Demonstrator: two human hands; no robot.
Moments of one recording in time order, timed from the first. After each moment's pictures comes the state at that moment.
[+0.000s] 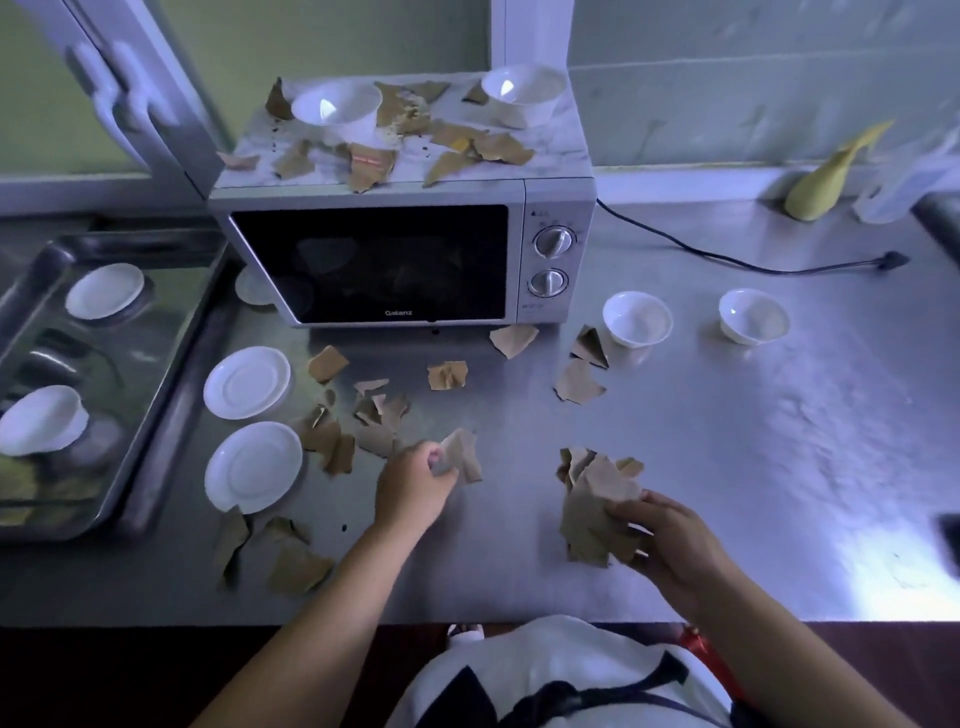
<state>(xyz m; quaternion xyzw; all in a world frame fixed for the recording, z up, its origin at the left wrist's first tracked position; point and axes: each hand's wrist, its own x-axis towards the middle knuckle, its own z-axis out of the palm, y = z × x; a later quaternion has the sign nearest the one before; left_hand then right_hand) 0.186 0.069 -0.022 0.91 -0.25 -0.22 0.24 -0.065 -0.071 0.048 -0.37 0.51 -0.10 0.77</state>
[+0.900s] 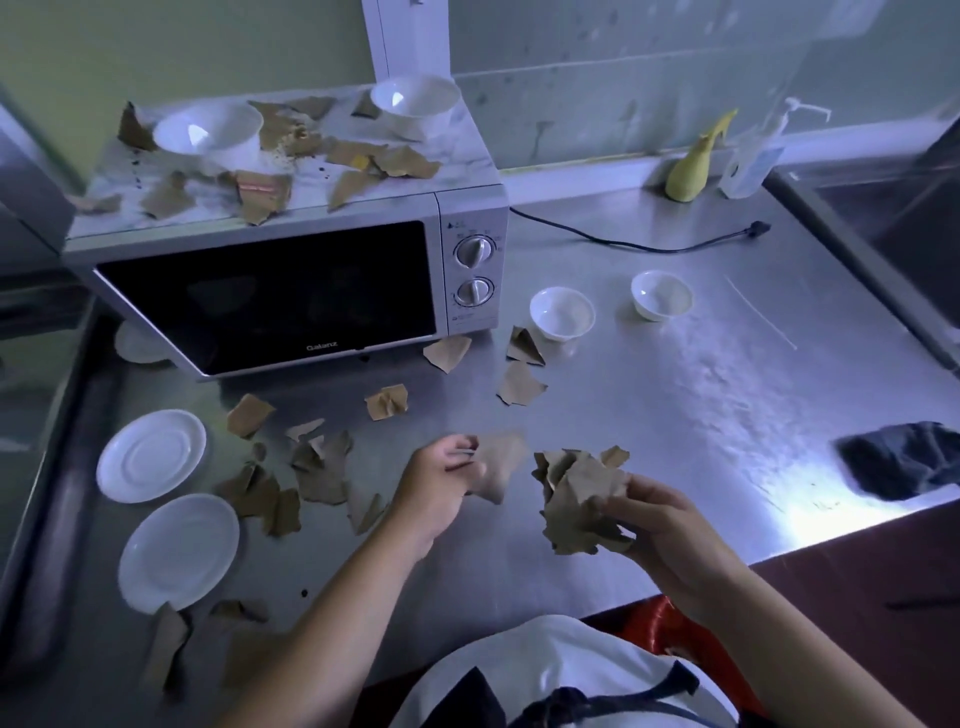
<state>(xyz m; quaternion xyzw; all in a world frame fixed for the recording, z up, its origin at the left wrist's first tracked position) 0.164 0.010 0.004 0.70 -0.25 -0.47 0.47 -0.076 -0.050 0.082 -0.40 0.49 -0.20 0.75</state>
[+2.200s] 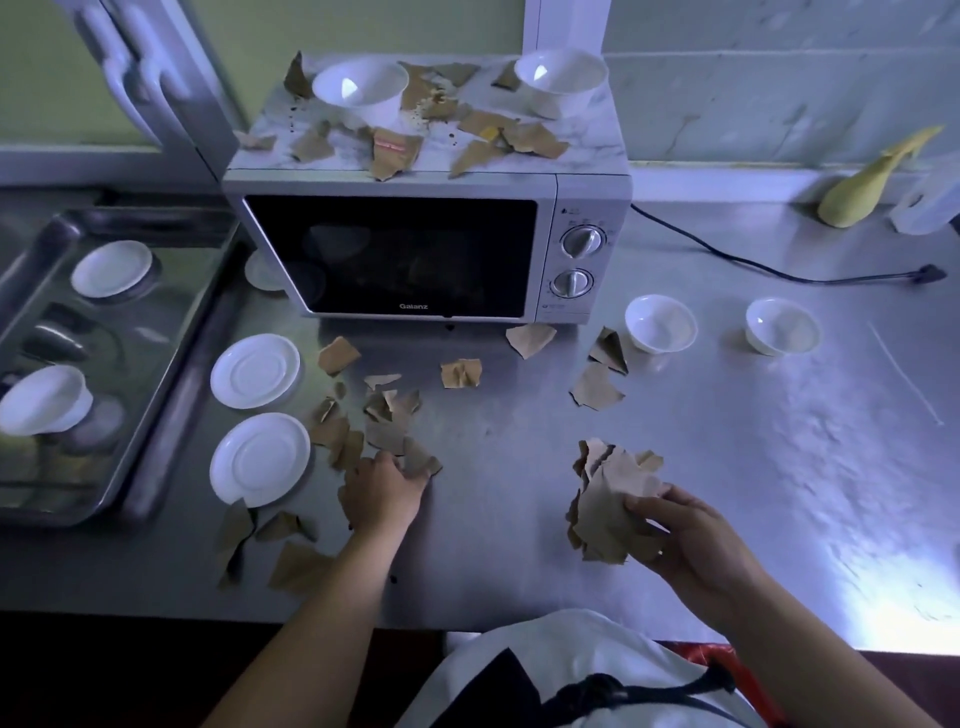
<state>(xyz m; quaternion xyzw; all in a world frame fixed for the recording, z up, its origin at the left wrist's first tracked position) 0.223 0.090 -0.049 0.97 -0.14 -0.19 0.12 -0.048 -0.082 0.056 -0.36 0.50 -0.12 0.78</state>
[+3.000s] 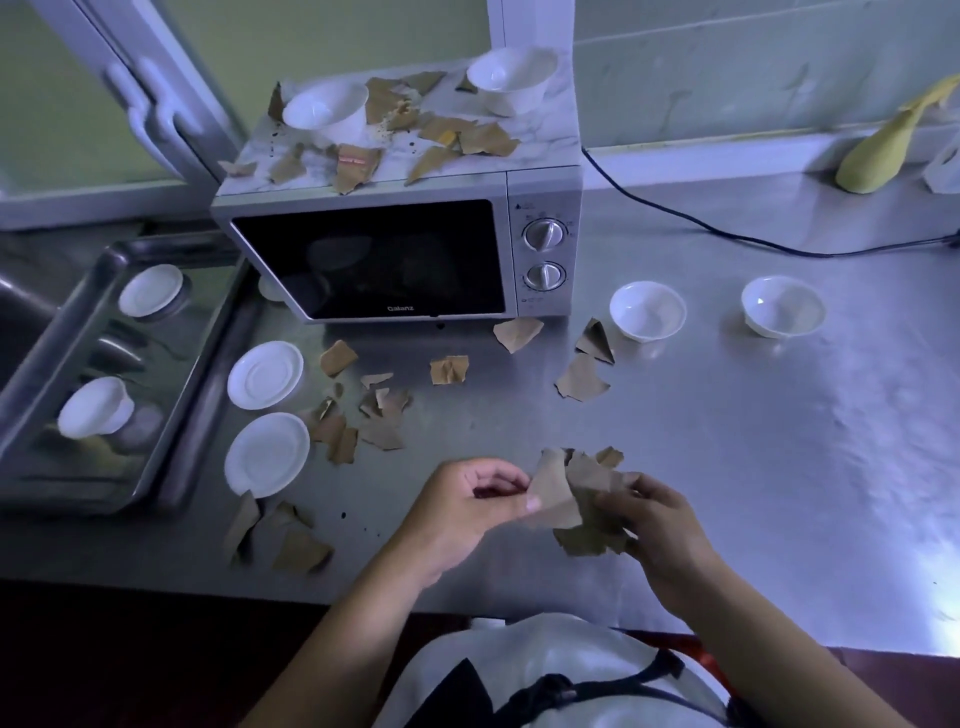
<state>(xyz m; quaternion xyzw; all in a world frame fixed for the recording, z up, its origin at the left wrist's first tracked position) 0.098 0.039 0.078 0.73 -0.24 -0.43 0.48 -0.067 -0.099 0.049 -0.44 0.50 -0.11 0.74</state>
